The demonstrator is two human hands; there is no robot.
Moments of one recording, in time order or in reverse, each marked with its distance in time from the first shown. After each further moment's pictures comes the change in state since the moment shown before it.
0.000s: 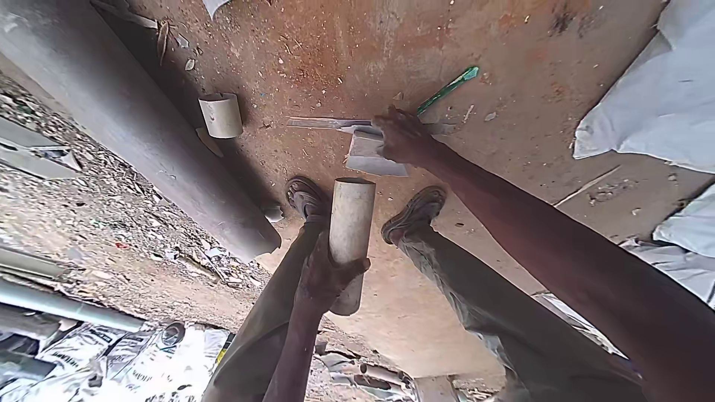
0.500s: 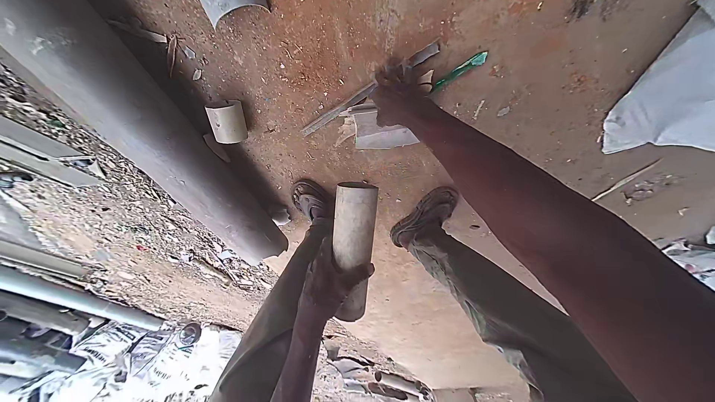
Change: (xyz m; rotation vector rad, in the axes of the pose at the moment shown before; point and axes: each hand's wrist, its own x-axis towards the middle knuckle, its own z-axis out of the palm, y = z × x) left_hand 0.000 -0.005 0.007 0.036 0.042 0.018; right_hand 0.068 0.013 -0.022 -0.214 -0.043 0.043
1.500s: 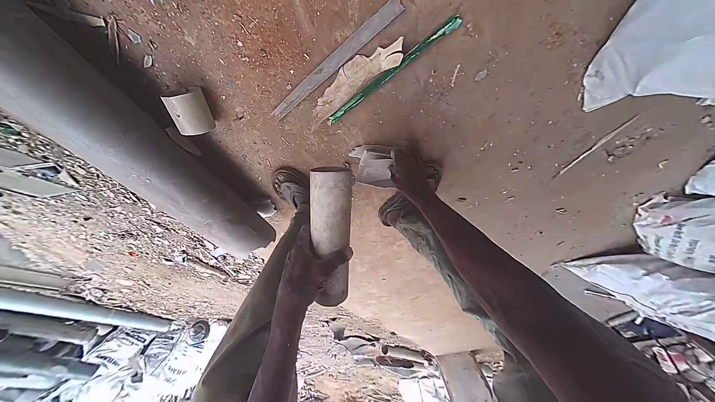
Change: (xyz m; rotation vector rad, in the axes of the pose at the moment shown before) left_hand -0.003 -0.004 0.006 0.028 0.010 -0.017; right_hand -0.138 0.007 0.213 0.466 0.217 0.329
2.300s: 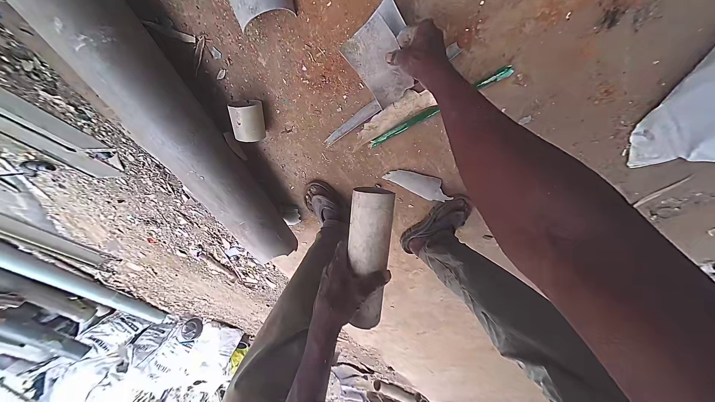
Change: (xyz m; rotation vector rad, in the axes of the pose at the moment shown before) left_hand -0.004 0.004 -0.010 -0.082 -0.030 0.015; right_hand 0.188 -0.172 -0.184 0.313 0.108 0.085
